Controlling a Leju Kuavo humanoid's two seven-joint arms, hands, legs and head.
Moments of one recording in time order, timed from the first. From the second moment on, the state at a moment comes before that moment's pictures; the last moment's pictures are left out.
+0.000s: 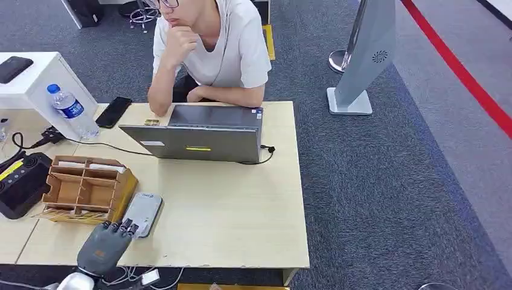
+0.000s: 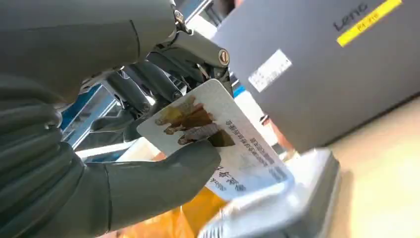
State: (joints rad) left arm -0.07 0.73 -0.76 -1.33 -1.57 0.57 0.44; right arm -0.07 0.15 -1.29 -0.22 1.26 -0.42 -0.01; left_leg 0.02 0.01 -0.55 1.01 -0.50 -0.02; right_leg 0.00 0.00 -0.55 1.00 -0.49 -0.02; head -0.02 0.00
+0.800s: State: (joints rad) left arm -0.25 0.64 -0.24 -1.51 -1.57 0.45 0.06; right arm -0.08 0.15 -1.29 -0.22 1.26 -0.38 -0.01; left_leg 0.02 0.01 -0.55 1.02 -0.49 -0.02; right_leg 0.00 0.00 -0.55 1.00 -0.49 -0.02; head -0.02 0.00
